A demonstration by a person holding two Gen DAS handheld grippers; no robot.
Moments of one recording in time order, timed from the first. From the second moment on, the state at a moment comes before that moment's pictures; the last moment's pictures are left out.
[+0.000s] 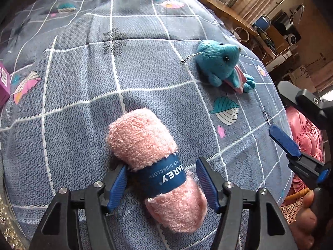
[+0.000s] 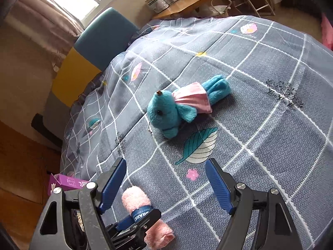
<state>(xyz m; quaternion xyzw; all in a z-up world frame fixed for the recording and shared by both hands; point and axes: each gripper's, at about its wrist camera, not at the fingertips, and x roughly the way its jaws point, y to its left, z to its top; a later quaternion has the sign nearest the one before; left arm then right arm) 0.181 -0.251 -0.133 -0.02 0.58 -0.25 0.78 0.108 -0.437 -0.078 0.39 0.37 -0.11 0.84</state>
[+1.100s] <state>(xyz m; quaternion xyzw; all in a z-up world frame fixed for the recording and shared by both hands) 0.154 -0.208 -0.132 0.00 0.53 -0.28 0.80 0.197 -0.387 -0.046 0.06 0.41 -0.12 0.90</state>
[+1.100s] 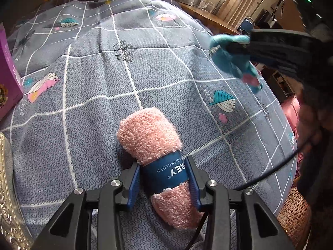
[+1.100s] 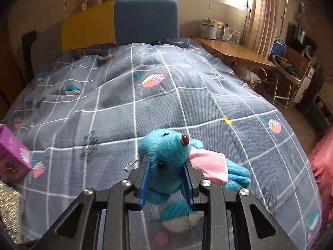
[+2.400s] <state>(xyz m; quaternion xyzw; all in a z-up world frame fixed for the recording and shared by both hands) 0.220 0.112 0.034 -0.08 0.37 0.00 0.93 0.163 -0.332 -0.104 -0.01 0.48 -0.08 0.87</state>
